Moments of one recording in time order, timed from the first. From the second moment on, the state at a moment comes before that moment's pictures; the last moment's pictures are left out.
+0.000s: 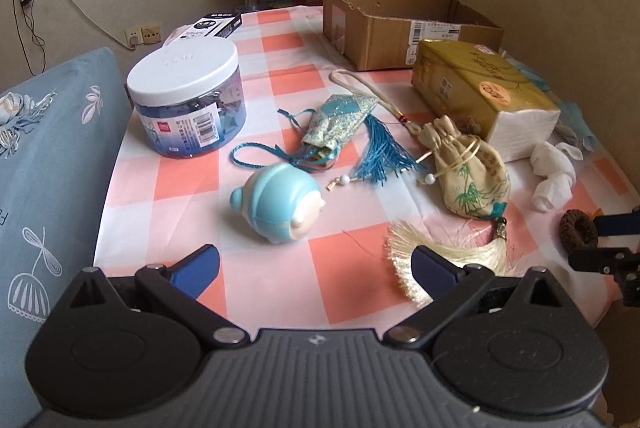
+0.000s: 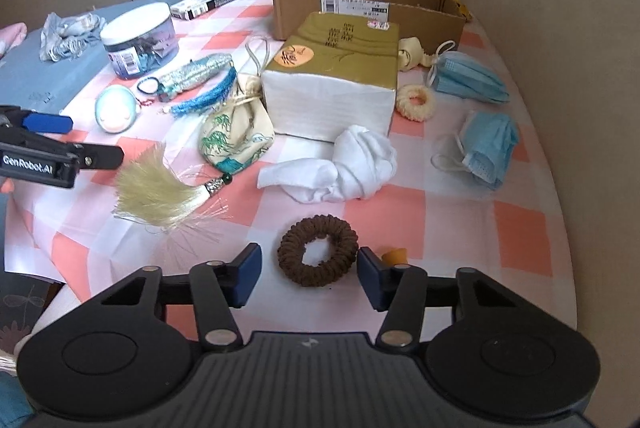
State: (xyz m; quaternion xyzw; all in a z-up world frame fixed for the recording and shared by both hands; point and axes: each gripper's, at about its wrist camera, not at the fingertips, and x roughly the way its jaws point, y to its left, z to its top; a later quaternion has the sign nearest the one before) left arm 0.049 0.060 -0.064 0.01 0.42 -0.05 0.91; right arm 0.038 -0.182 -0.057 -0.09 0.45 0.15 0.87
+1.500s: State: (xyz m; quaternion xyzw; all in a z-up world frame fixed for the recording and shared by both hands) left arm 0.101 0.083 -0.076 0.01 0.42 -0.06 0.91; right arm 0.061 -0.164 -0.062 -0.11 0.45 0.14 0.87
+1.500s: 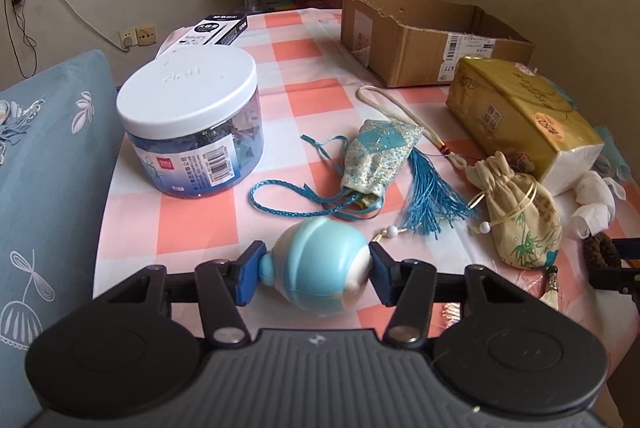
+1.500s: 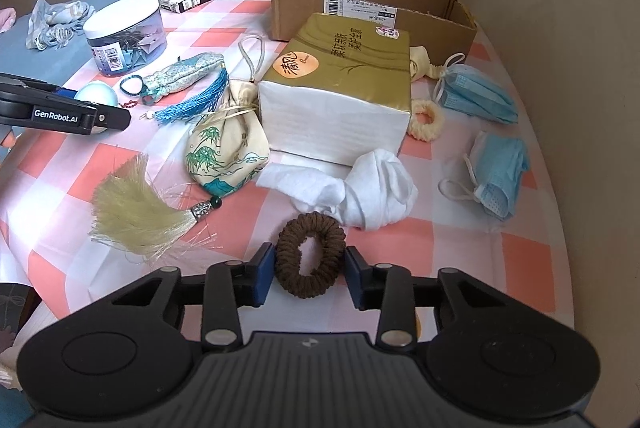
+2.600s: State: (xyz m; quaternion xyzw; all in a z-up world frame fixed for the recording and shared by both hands) left arm 0.078 0.026 0.012 0.06 0.40 -0.13 0.90; right arm 0.059 -0.188 0.018 -0.09 0.37 0.15 0.91
